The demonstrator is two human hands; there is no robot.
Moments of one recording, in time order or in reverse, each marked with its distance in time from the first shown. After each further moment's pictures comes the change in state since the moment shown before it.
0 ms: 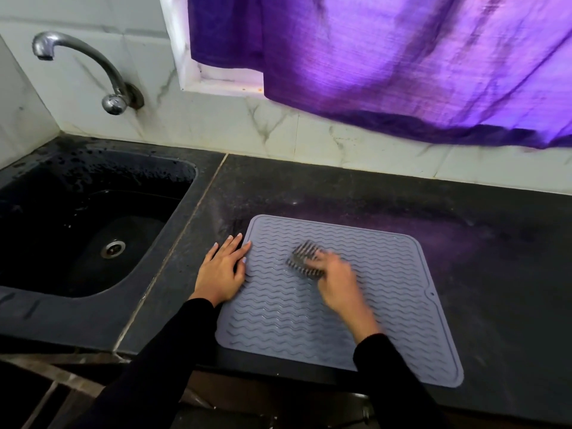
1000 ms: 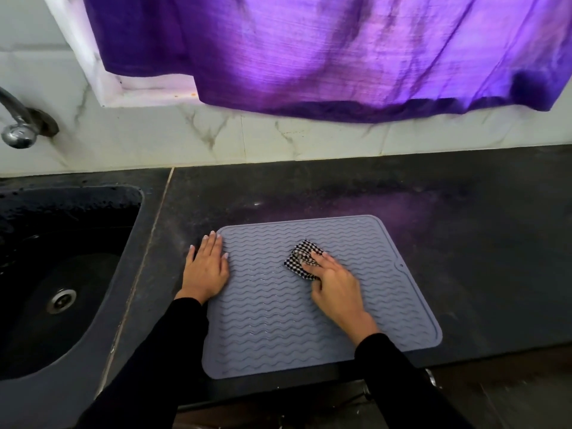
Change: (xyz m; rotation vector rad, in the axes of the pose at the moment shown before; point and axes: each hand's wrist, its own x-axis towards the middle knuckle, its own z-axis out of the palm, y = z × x) left_hand 0.060 0.004 0.012 0.075 -0.130 0.041; right_hand -0.017 0.034 0.009 -0.153 0.123 0.096
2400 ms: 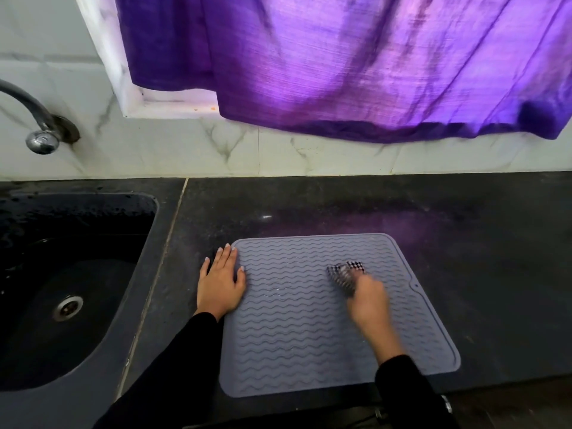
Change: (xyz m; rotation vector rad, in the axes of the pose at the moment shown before) left_hand -0.005 0.003 -0.004 -0.088 0.045 -0.017; right_hand 0.003 -0.012 -0.024 0.046 0.020 0.430
